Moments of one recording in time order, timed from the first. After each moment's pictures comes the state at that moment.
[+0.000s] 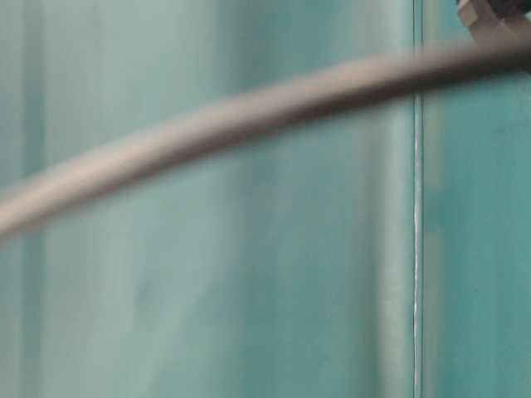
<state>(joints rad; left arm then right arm) -0.32 -0.13 1.14 -0.07 -0.43 -0.35 0.42 0.23 0.87 0.50 -0.77 -0.03</state>
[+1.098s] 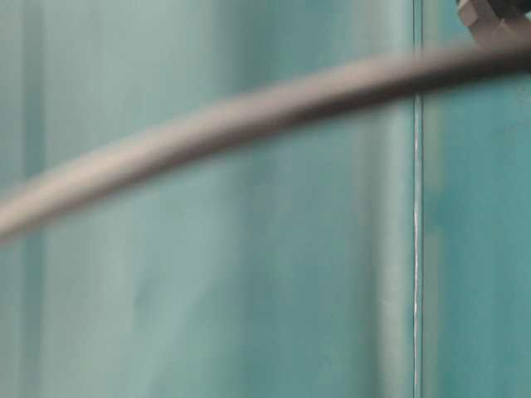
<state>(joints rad) -0.30 -0.12 1.14 -0.07 -0.43 -0.33 0.42 0.23 0.87 0.50 -0.77 -0.03</state>
